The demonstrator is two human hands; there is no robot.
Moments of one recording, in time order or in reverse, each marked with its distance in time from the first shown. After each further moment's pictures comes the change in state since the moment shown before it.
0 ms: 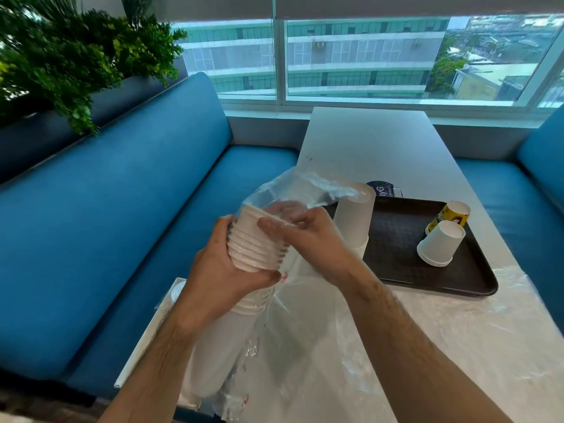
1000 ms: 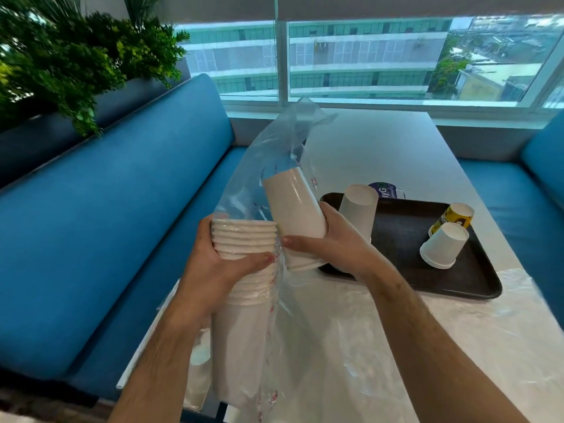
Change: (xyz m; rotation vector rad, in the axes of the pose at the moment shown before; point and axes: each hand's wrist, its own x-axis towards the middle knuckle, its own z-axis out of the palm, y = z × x) left_hand 0.000 0.006 -0.006 -0.362 0.076 -0.124; right_hand -0.001 0.011 -0.036 -0.336 -0.021 0.172
